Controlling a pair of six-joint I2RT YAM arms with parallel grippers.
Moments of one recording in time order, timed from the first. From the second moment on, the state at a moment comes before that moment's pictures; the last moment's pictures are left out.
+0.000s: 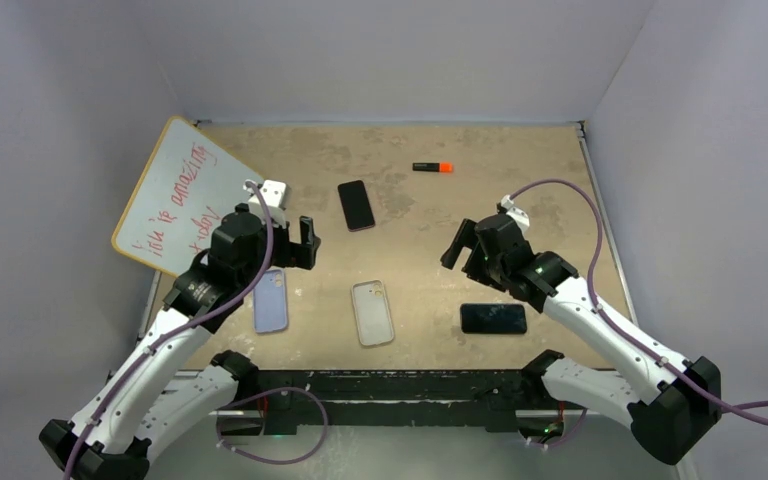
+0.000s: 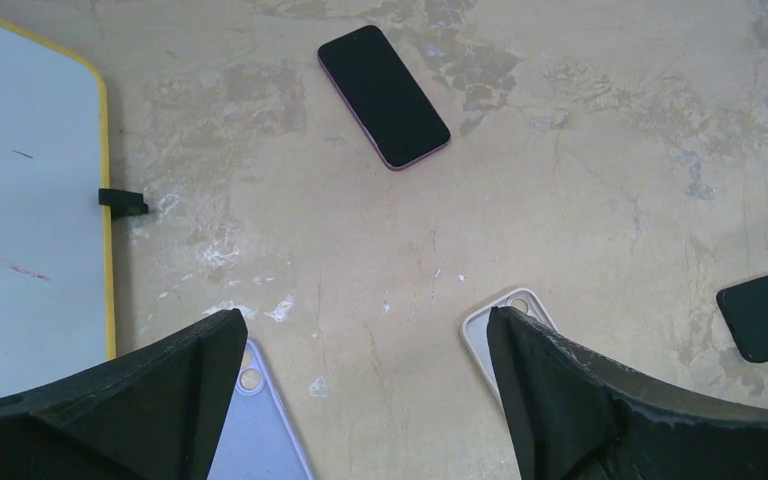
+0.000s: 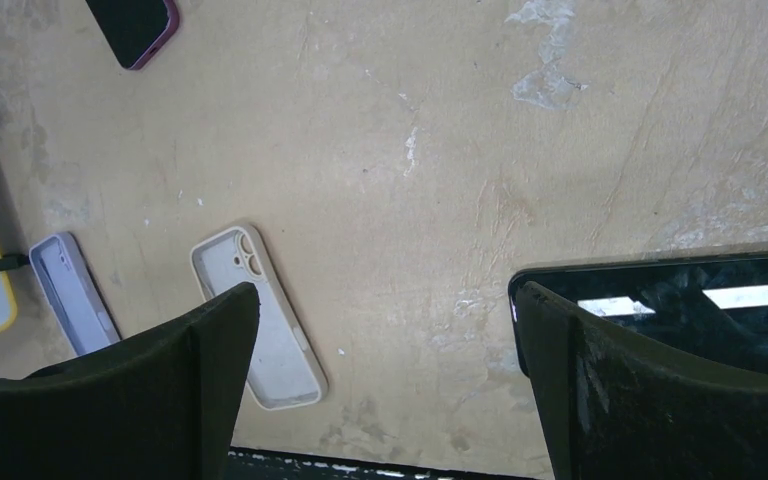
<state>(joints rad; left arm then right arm) -0.50 0.78 0.84 -0.50 -0.15 -0.20 0.60 1.01 0.82 -0.66 0.22 0.90</state>
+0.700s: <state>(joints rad) -0.50 0.74 0.84 -0.51 -0.16 -0.20 0.62 1.19 0.85 -0.44 0.10 0.78</state>
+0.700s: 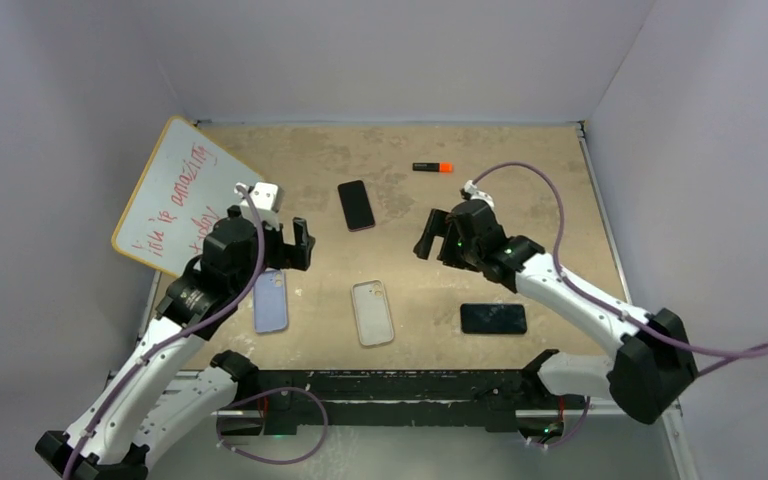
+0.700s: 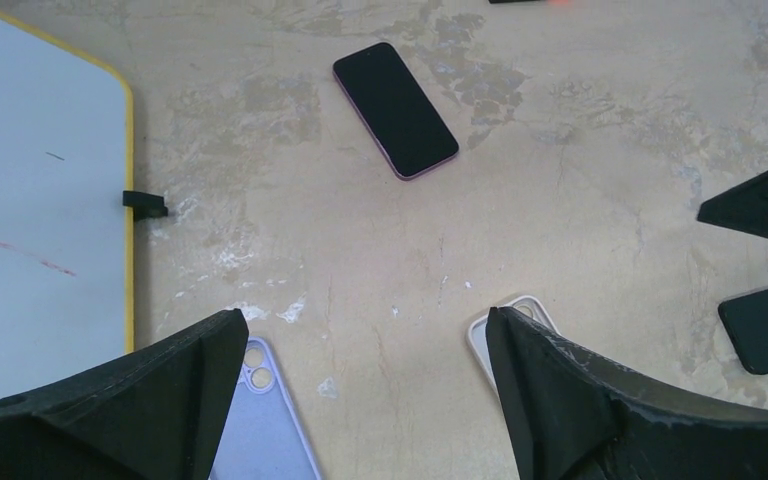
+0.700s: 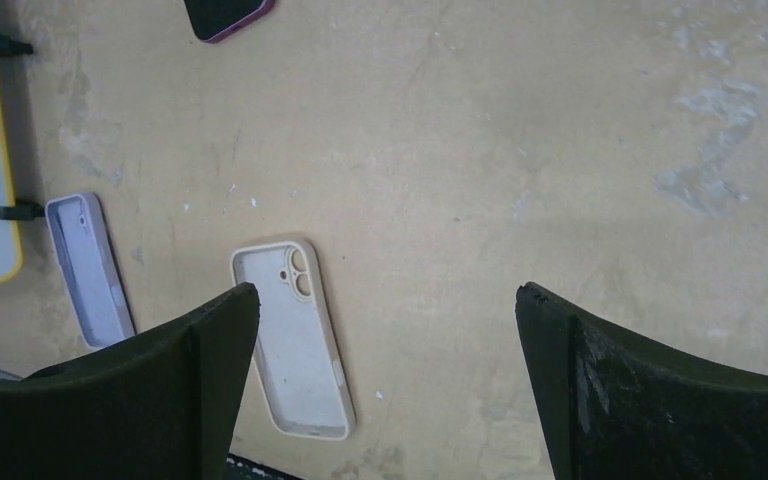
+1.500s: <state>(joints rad) -0.50 0.64 0.84 -0.55 -0.29 -0.21 0.80 2.09 1.54 -0.14 0.38 0.44</state>
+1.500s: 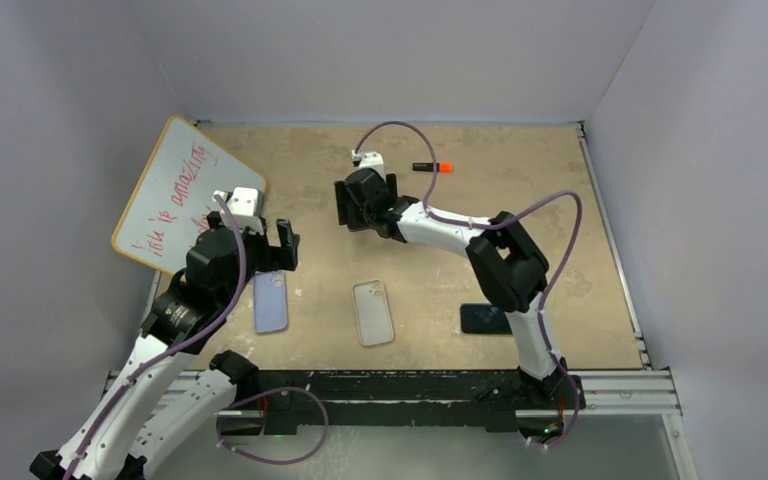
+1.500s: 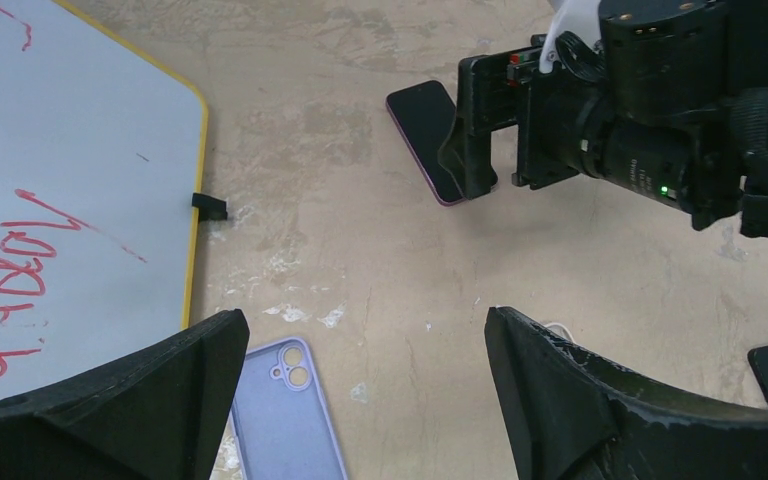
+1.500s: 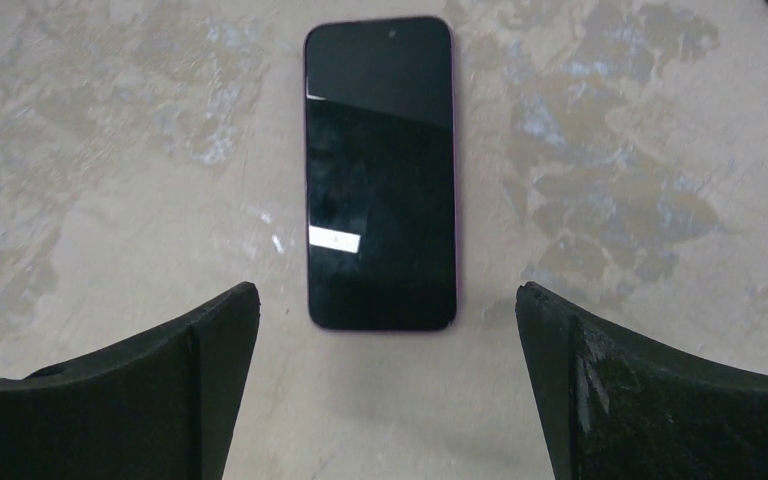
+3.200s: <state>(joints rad) -0.48 0.68 0.84 -0.54 -0.21 -0.29 0.81 2.38 1.83 -0.20 0.44 0.35</state>
